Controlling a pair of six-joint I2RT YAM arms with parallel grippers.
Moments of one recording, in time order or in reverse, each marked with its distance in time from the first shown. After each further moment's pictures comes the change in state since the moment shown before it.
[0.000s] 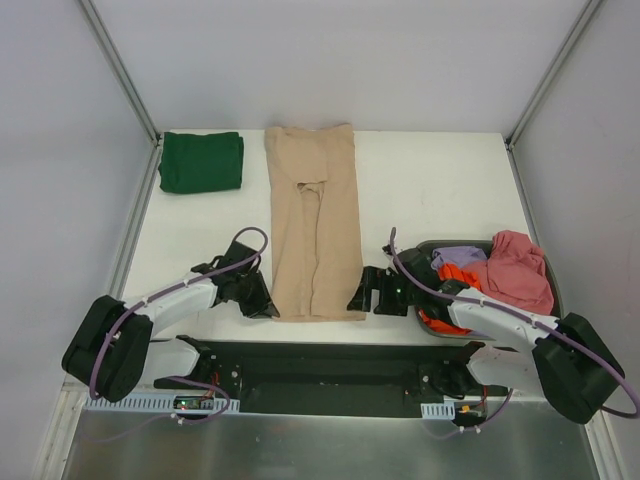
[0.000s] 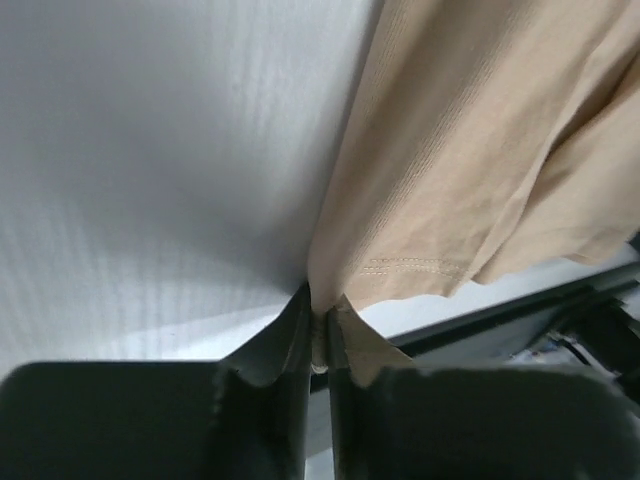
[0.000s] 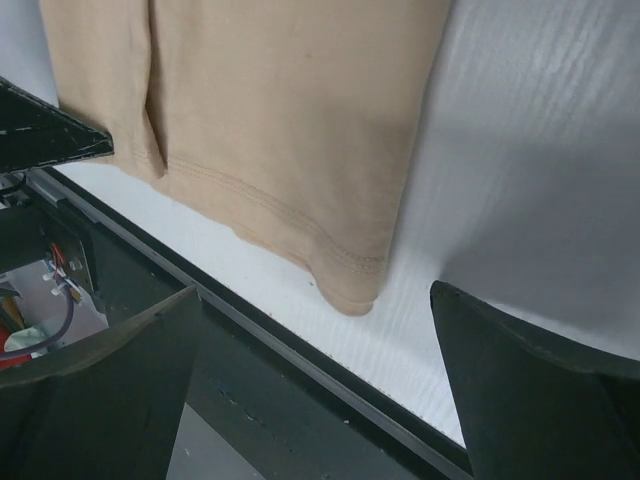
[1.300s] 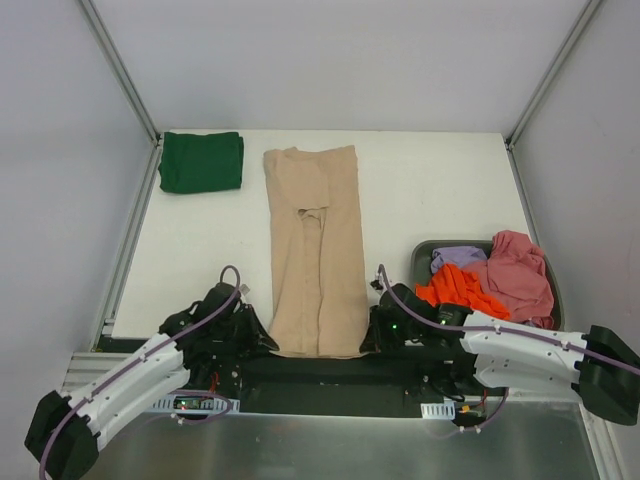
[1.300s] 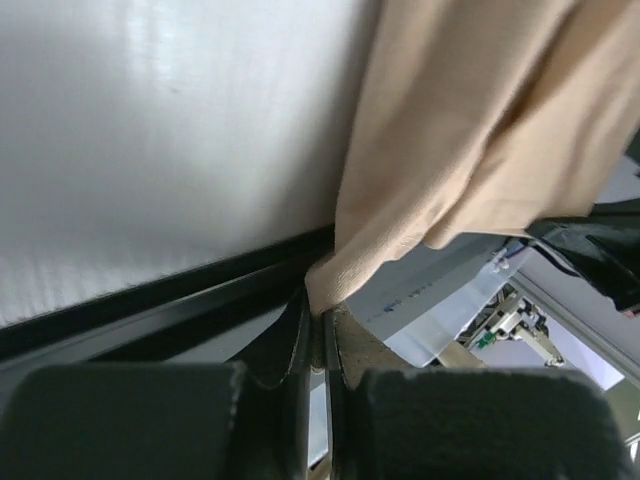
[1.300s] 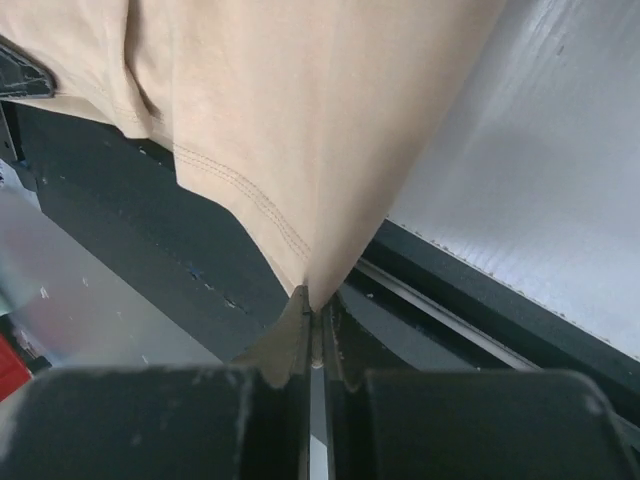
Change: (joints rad) left arm -0.147 -0.633 -0.349 -0.069 0.145 -0.291; right arm 0.385 -0.183 -0.068 -0.204 0.163 0.176
